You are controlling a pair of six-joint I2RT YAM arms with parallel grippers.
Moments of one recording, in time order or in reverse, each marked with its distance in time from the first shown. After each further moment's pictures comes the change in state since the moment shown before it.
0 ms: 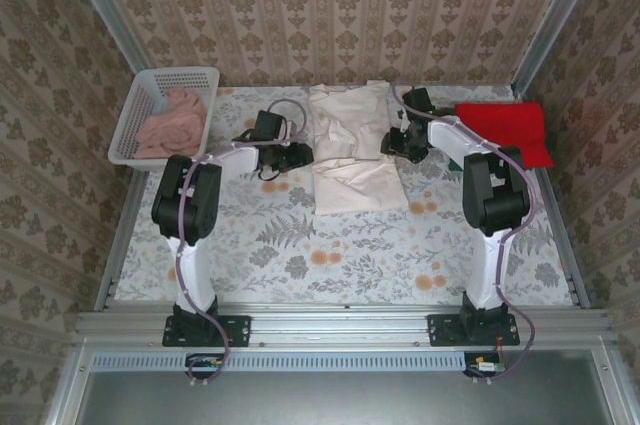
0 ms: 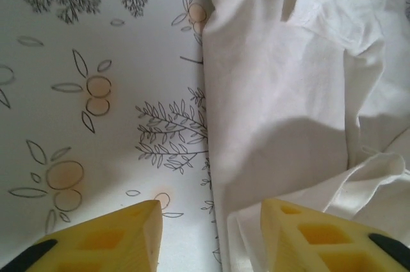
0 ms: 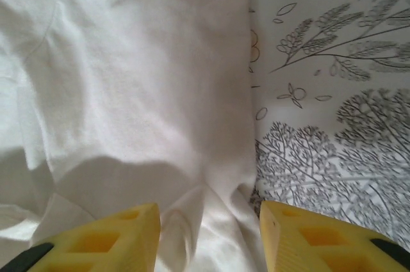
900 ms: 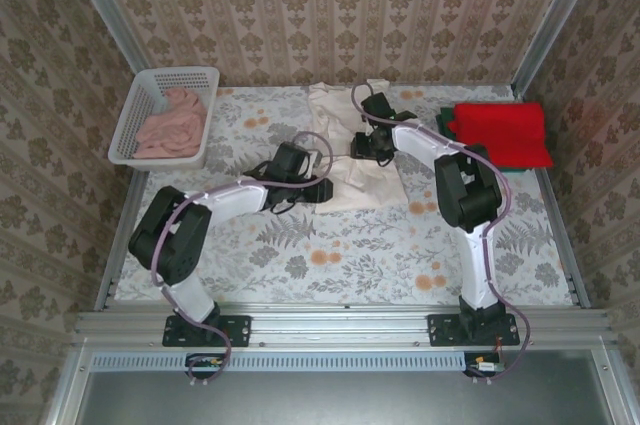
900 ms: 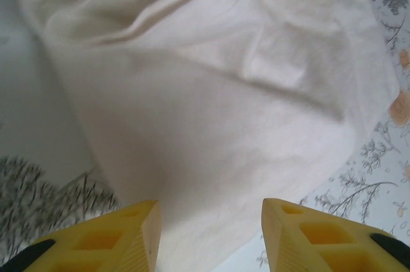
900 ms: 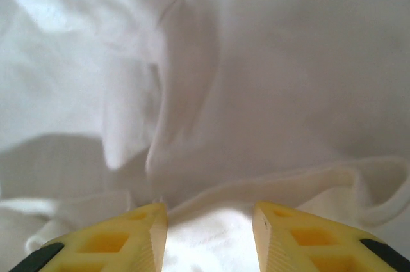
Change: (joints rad) left arm -0.244 -0.275 -0.301 0.087 -0.134 0.076; right arm 0.167 0.164 0.164 0.015 0.082 0.026
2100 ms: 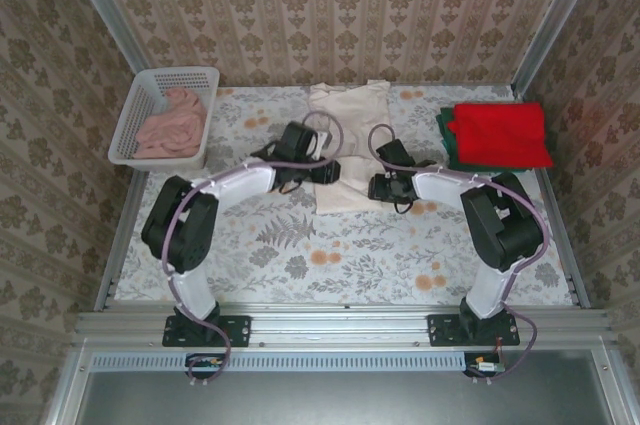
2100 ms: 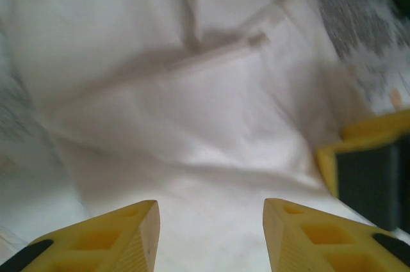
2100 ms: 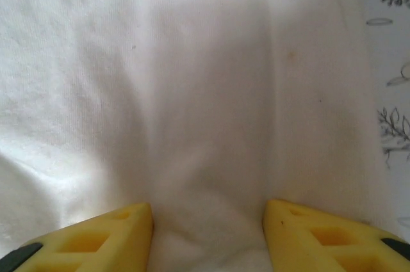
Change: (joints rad) left arm -0.008 0.051 0.126 -0.046 -0.006 0.097; right arm 0.078 -0.412 -0.694 0.276 0.140 0.137
